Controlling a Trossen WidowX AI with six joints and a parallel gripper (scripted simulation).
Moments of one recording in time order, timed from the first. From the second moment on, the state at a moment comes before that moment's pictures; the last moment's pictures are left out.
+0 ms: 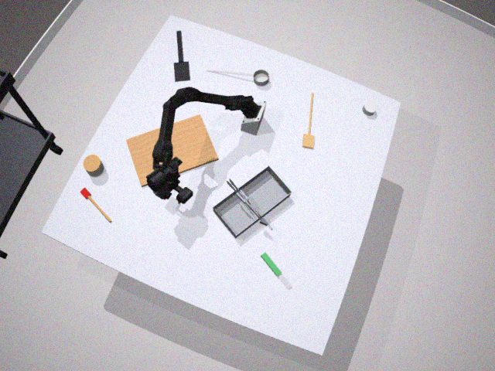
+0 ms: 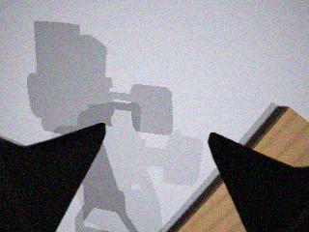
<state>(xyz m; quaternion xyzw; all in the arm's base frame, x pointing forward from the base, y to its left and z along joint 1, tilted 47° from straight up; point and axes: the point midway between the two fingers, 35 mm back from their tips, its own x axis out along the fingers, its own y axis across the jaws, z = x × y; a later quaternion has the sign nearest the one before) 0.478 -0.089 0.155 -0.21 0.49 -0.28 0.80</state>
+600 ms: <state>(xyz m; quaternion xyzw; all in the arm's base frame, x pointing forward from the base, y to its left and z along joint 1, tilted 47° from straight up) 0.384 0.111 -0.016 -0.55 0.65 0.06 0.52</state>
